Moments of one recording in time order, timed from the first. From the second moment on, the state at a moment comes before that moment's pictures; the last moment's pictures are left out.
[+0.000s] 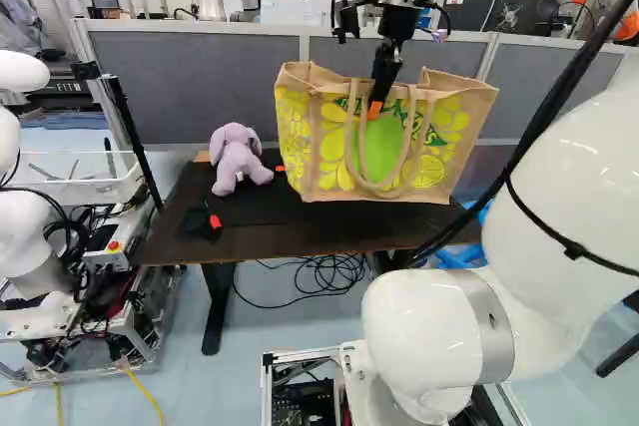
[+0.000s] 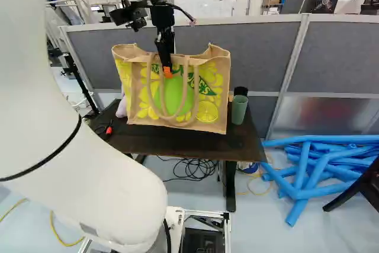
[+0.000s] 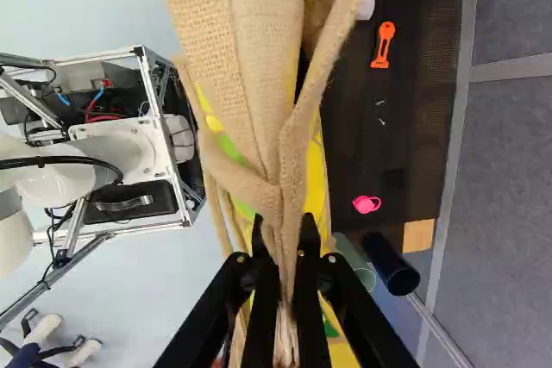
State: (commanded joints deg) arm -5.4 6.8 -68.6 4.8 -69.2 -90.2
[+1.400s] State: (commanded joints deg) arm -5.4 5.4 -68.3 4.8 -69.2 -90.2
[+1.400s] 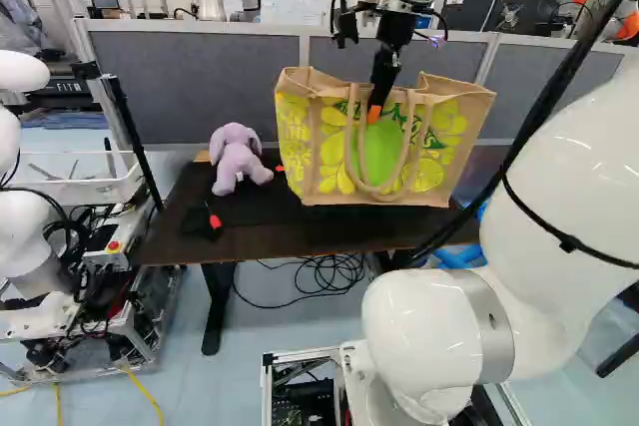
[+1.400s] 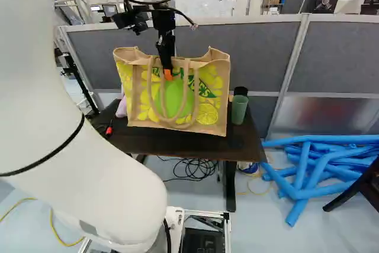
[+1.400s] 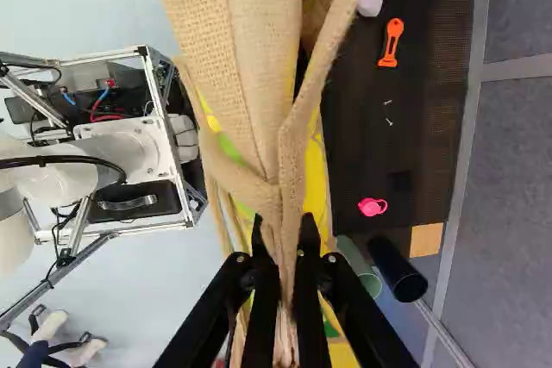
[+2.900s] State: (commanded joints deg) arm -4.8 -10.7 -70.5 4.8 -64.0 -90.2
